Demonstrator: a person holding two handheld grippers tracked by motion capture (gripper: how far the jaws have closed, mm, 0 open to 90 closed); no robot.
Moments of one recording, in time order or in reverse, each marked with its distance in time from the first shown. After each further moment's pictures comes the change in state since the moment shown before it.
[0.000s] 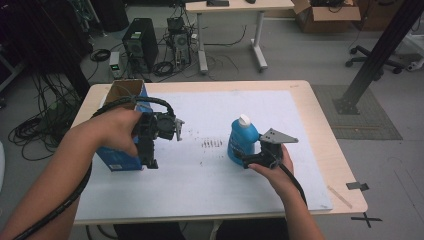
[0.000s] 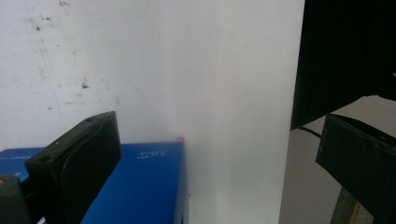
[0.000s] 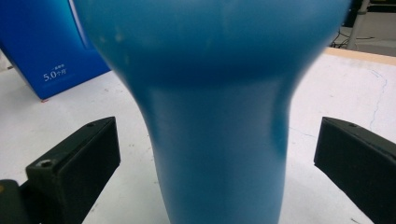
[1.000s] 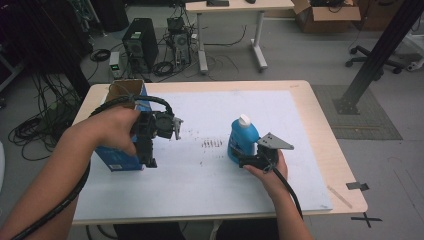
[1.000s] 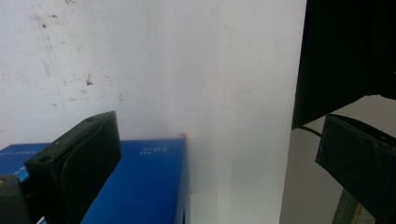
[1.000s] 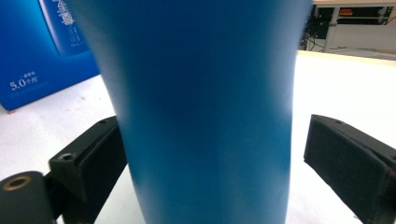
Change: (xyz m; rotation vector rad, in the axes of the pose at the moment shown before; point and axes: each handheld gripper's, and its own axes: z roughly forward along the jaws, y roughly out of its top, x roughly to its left) left arm -0.001 -0.003 -0.004 -0.001 0.009 -0.010; right arm 0.002 -0.019 0.012 -0.069 -0.075 0.019
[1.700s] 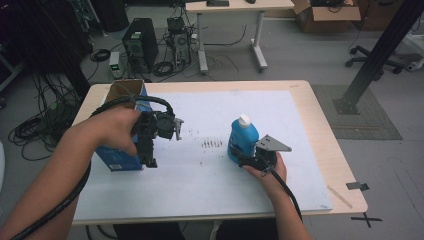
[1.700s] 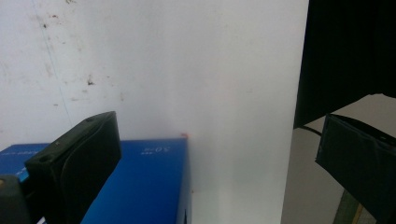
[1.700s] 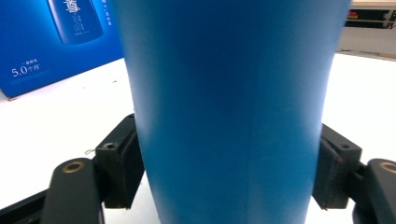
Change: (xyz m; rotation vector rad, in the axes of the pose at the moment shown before) left arm 0.001 0.002 0.001 0.008 0.006 0.009; right arm 0.003 -0.006 0.002 0.008 0.008 -0.041
